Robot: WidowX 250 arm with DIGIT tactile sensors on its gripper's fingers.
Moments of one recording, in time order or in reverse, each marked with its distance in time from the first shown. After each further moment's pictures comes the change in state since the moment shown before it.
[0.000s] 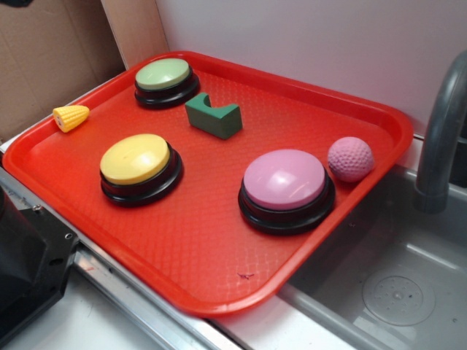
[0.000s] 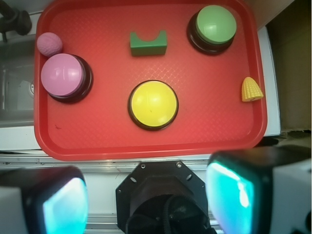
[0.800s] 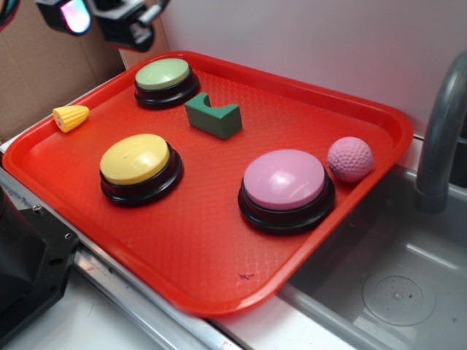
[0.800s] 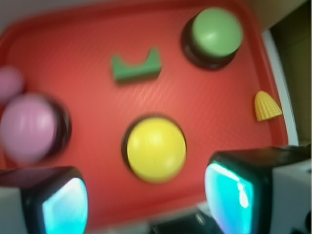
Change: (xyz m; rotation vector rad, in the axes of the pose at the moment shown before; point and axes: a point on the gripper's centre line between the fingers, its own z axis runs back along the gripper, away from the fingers) arm 0.086 -0.002 -0.078 0.083 -0.047 0.275
